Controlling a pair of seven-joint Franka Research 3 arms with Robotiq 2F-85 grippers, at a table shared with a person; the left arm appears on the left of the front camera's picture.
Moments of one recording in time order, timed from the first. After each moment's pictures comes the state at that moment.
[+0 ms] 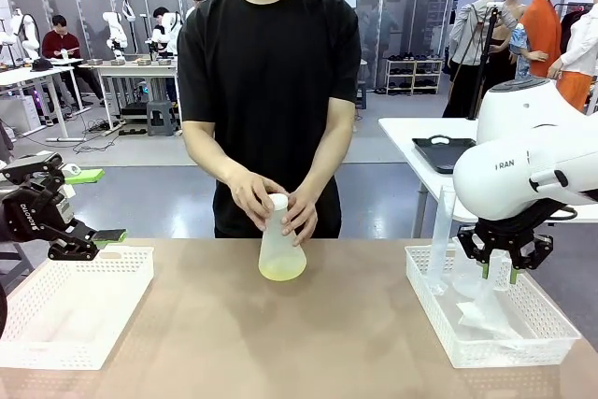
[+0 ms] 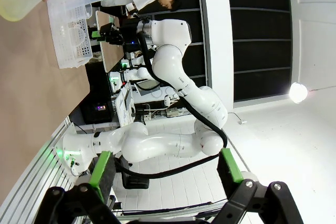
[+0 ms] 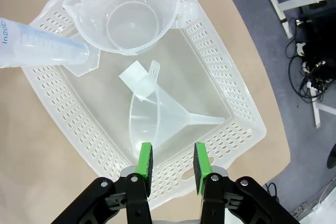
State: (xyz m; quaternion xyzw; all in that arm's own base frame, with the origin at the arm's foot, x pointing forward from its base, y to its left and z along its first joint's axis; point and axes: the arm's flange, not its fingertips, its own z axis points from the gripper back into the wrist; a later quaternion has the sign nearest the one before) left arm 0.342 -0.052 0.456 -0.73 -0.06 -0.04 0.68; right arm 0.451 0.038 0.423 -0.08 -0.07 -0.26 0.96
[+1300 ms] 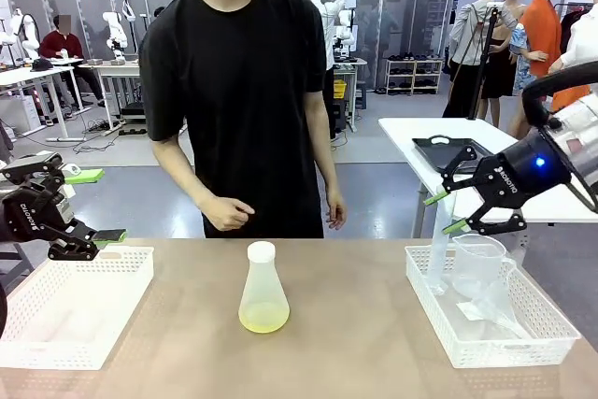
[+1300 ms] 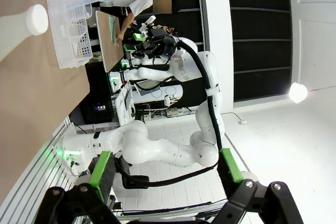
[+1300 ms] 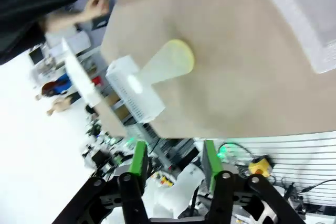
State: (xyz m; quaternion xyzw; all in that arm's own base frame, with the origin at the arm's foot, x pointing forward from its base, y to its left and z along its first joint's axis) left arm 0.342 -0.052 0.456 -0.73 -0.06 -0.04 0.68; right arm 0.388 0.033 0.509 0.44 0.04 -0.31 0.84
